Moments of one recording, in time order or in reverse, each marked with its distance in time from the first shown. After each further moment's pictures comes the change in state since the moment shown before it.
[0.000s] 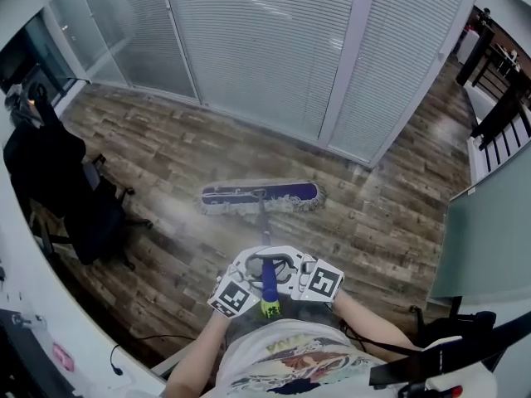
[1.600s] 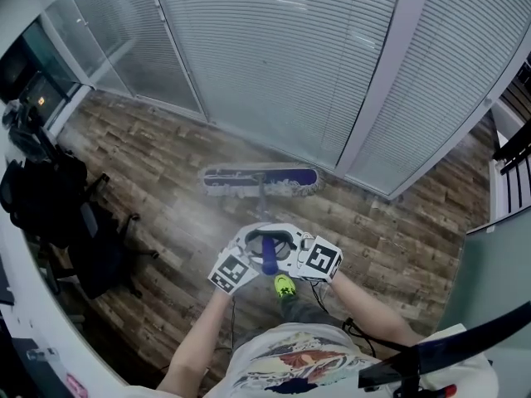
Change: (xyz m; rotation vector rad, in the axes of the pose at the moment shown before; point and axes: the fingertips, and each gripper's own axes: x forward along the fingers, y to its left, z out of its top) left arm 0.175 0.354 -0.008 -0.071 0.023 0.036; right arm 0.033 -0.391 -0.024 0.104 -0.041 -0.030
